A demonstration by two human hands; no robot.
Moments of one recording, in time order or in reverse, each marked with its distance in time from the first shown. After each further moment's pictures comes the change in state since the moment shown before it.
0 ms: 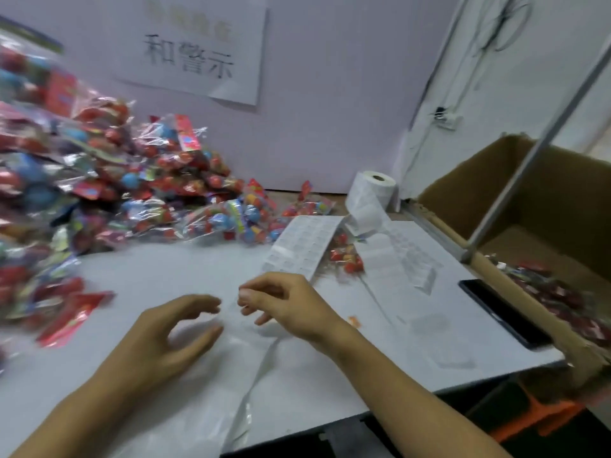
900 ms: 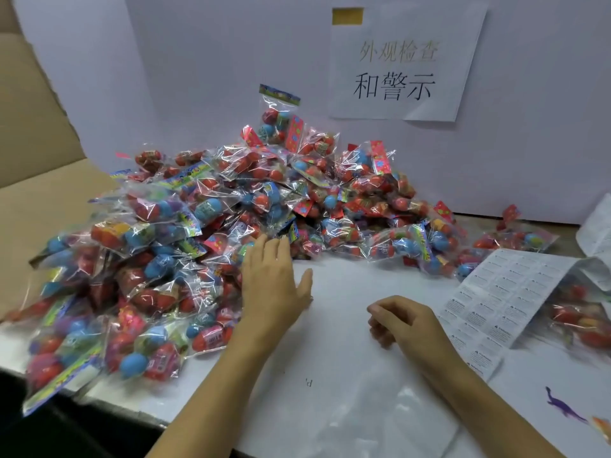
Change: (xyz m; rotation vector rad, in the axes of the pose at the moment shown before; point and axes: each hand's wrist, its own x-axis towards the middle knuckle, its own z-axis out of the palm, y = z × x) left_hand 0.031 -0.026 -0.089 0.897 0.409 -0.476; right_hand 0.071 0.027 0.070 0.128 -0.031 -0.068
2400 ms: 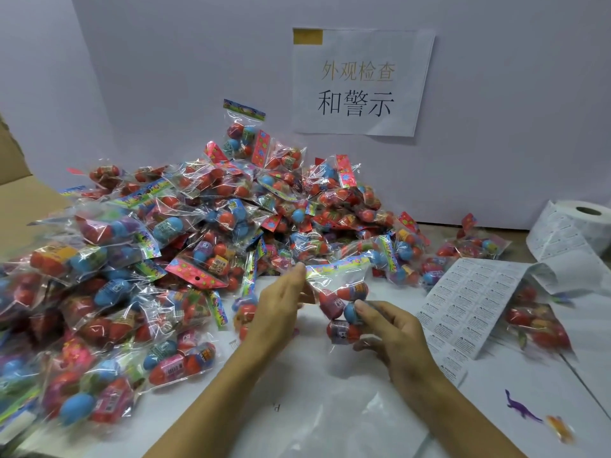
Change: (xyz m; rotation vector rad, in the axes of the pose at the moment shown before) left_hand -0.005 0.037 0.026 -1.138 -0.279 -0.135; right_hand -0.008 -0.020 -0.005 0.383 0.108 0.065
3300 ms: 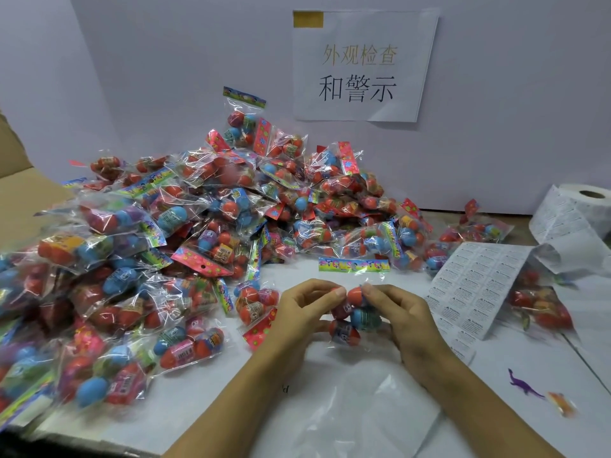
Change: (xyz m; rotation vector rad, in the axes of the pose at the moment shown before) left_hand -0.030 0.008 0.017 -0.361 -0.163 -0.201; right_hand 0.002 -0.001 -0.005 -0.091 -0.013 -0.001
